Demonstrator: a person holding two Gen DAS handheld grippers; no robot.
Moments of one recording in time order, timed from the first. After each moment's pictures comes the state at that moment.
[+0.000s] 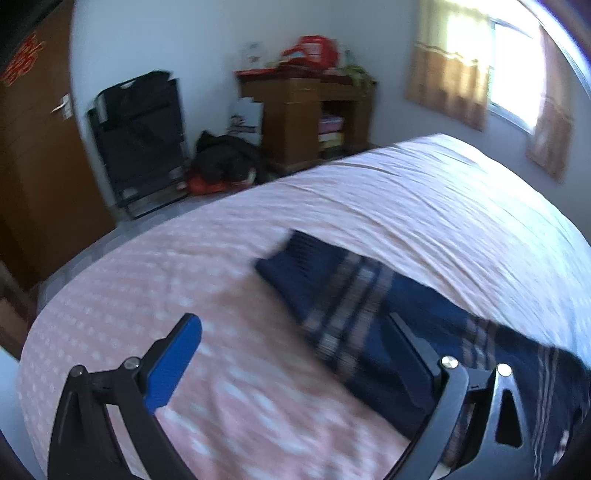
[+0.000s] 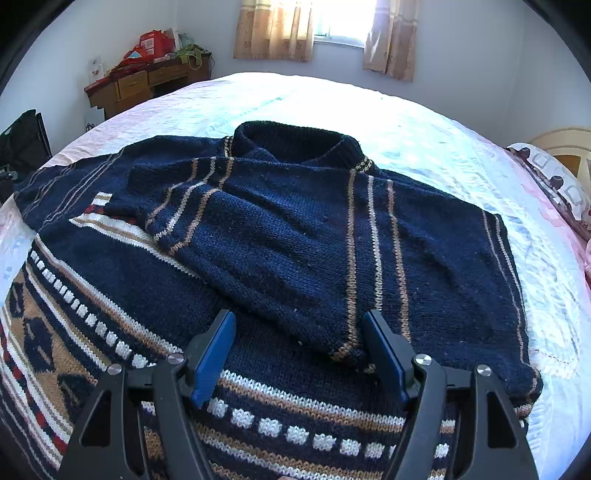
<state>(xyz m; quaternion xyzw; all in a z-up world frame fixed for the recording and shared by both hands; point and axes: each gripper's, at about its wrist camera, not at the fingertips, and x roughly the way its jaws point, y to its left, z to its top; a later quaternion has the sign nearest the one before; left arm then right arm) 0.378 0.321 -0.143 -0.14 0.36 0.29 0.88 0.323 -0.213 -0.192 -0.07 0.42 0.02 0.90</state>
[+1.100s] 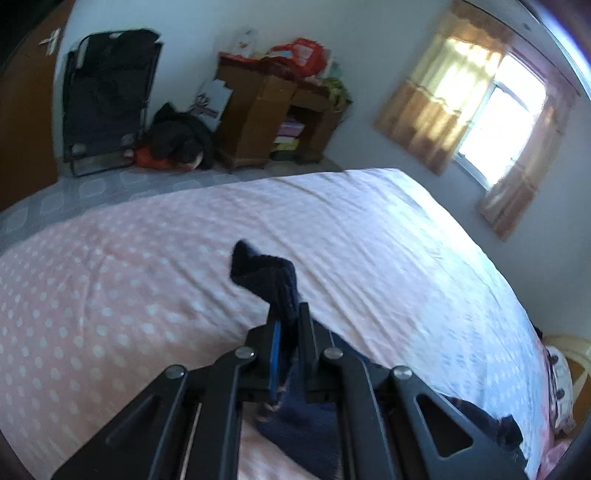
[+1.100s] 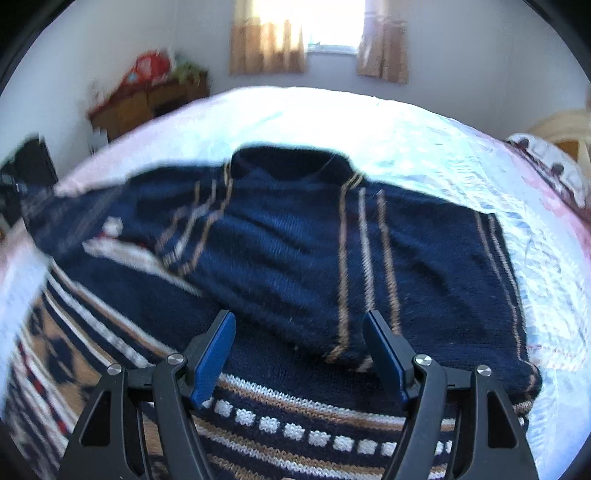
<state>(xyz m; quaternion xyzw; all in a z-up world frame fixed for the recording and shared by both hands) 0.398 0.315 -0.108 -0.27 0.31 0.15 0.90 0.317 -0.232 -0.168 -0.01 0.40 0.03 0.92</state>
